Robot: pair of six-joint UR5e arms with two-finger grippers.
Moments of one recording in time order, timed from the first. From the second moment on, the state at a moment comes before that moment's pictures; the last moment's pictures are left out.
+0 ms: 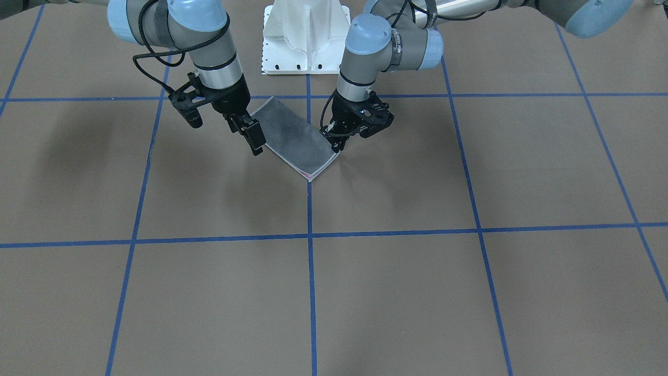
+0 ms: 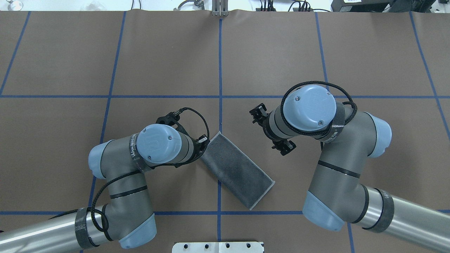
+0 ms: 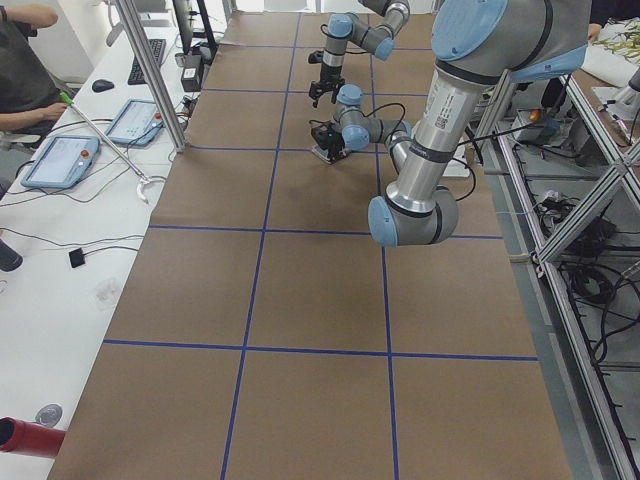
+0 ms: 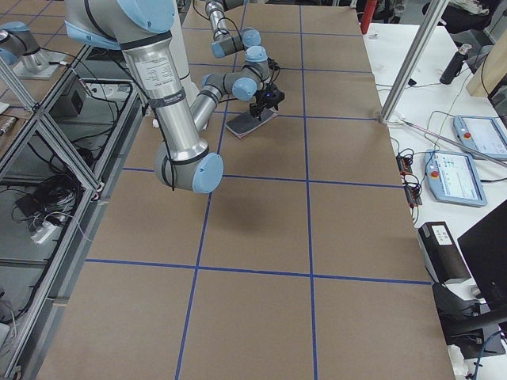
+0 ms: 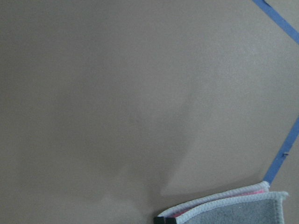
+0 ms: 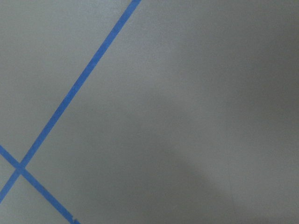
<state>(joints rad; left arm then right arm) -0.38 -2.17 -1.67 -1.85 -1.68 -1.97 0.51 -1.08 1.90 -1.53 1.77 2.16</state>
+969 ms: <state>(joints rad) -0.38 -2.16 -1.66 -1.85 -1.68 -1.97 0.51 -1.08 1.91 -1.55 1.77 2.16</state>
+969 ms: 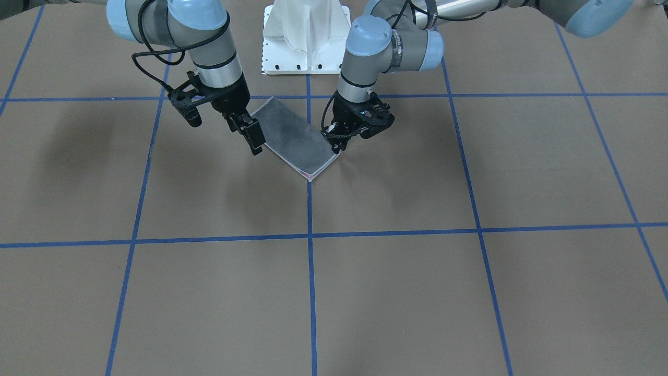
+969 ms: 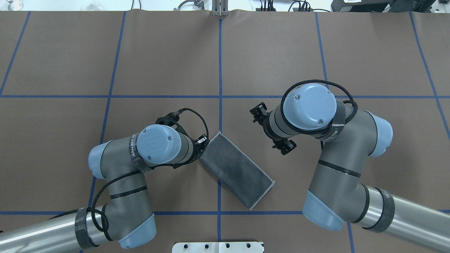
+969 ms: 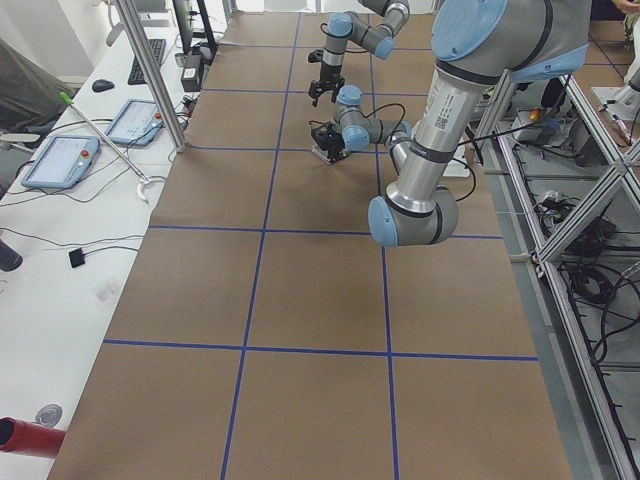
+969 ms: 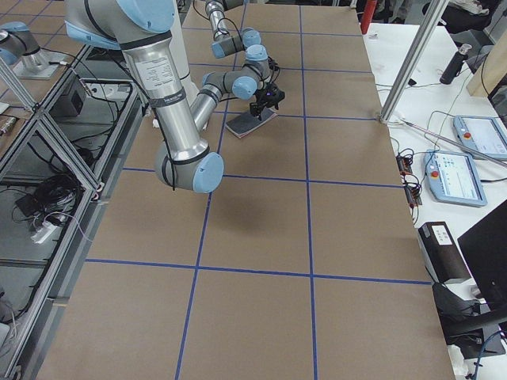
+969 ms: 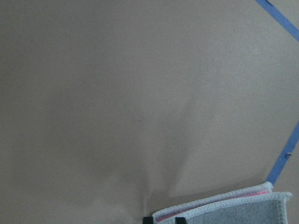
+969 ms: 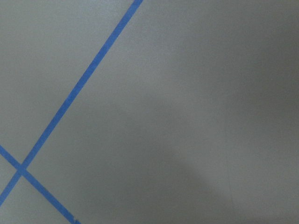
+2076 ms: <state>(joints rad) -0.39 -2.18 -1.65 -1.85 -1.68 -1.95 0.51 -1.08 1.90 -1.54 1.77 2.16</state>
